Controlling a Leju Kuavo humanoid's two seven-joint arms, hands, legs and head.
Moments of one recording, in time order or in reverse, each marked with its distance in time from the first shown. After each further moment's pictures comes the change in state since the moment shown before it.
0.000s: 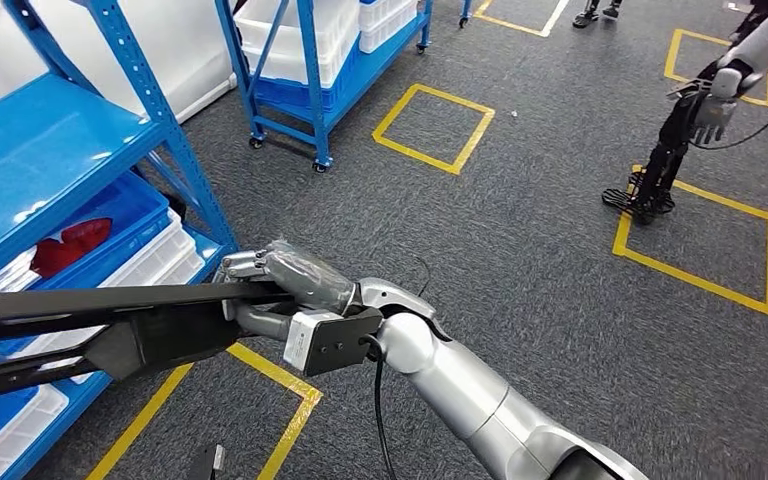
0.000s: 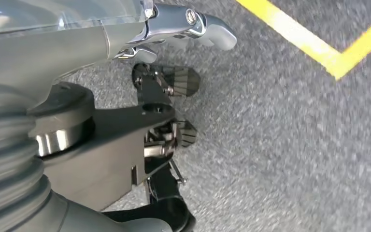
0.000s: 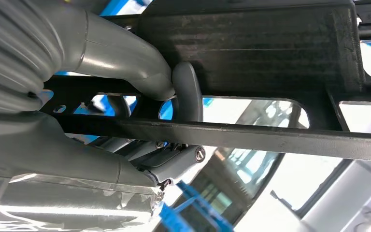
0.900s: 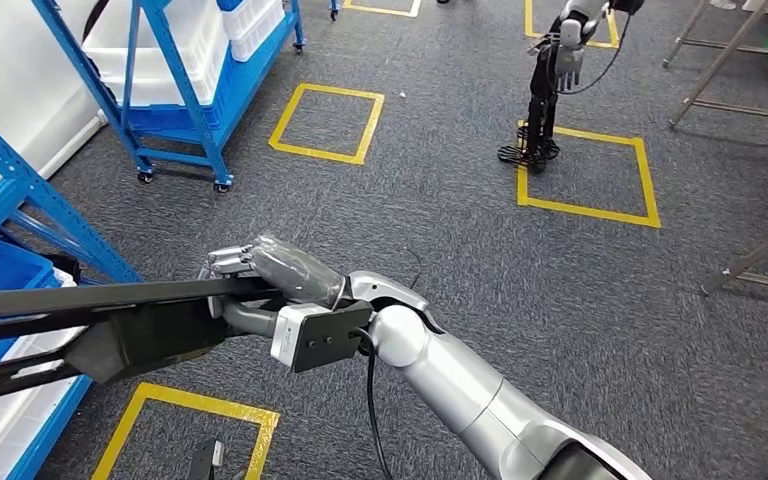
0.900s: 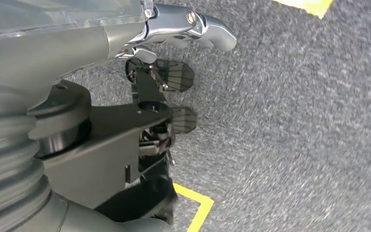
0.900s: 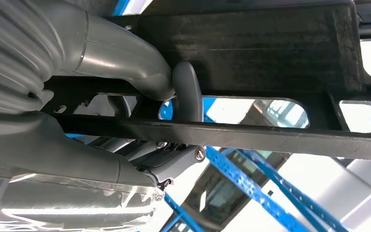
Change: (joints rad) left arm -0.001 0.005 0.017 0.000 0.005 -0.021 -0.016; right arm -0.045 0.032 0.015 0.028 -0.018 0.023 0.002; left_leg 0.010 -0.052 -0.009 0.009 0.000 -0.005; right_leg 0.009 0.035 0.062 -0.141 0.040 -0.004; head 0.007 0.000
